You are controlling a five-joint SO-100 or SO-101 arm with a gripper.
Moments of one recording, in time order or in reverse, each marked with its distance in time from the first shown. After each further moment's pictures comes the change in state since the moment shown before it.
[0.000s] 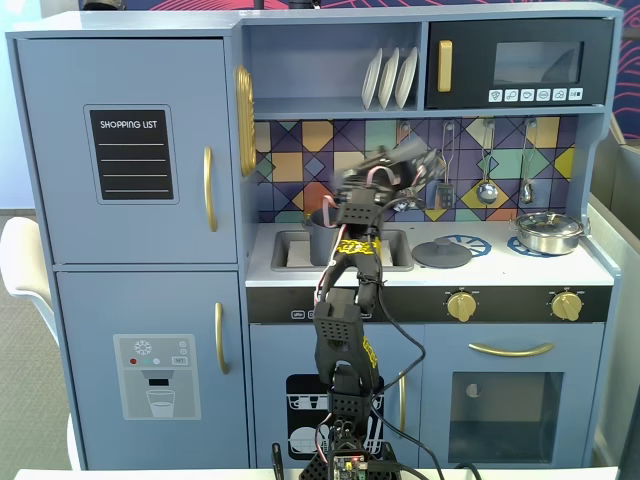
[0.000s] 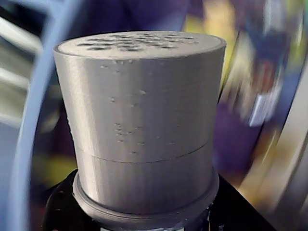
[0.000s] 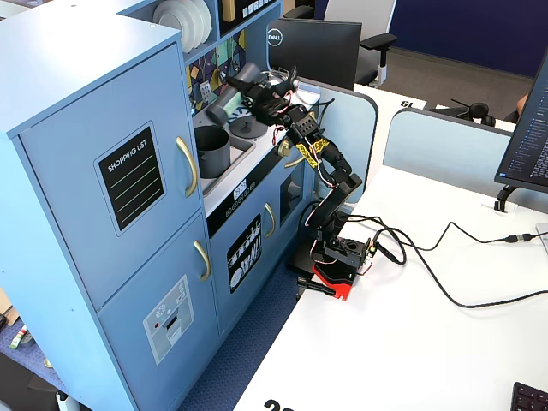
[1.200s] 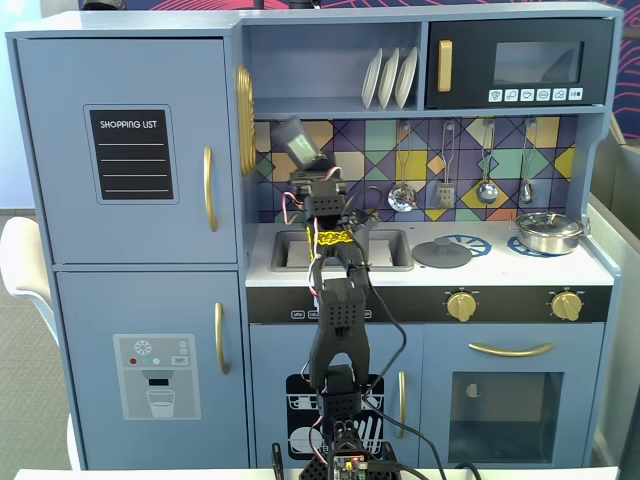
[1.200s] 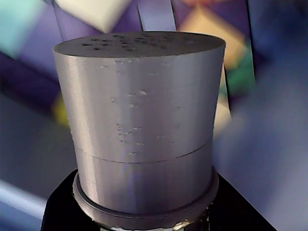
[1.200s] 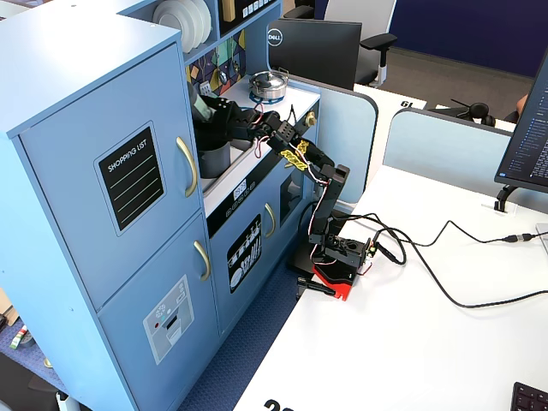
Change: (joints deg) arm -21.7 -12.9 -14.6 -0.2 69.3
